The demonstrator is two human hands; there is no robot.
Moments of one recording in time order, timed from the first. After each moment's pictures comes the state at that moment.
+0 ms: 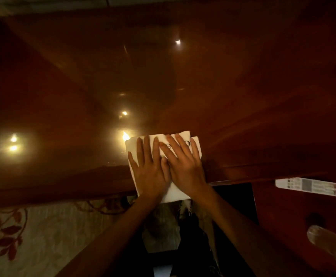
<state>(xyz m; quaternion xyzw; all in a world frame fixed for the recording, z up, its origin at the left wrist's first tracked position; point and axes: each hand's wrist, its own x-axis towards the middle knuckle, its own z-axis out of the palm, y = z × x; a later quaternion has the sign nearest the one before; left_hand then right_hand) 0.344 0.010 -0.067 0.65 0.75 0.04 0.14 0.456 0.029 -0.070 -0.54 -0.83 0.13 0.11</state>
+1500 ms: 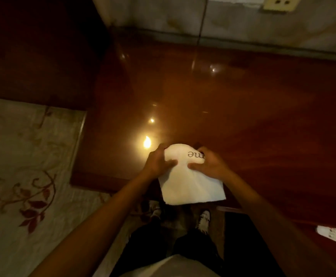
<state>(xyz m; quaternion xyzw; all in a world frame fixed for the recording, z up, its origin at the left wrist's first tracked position) 0.137 0.065 -0.026 0.44 0.76 0.11 0.47 0.323 0.107 -0.011 -0.58 -0.64 0.50 -0.03</state>
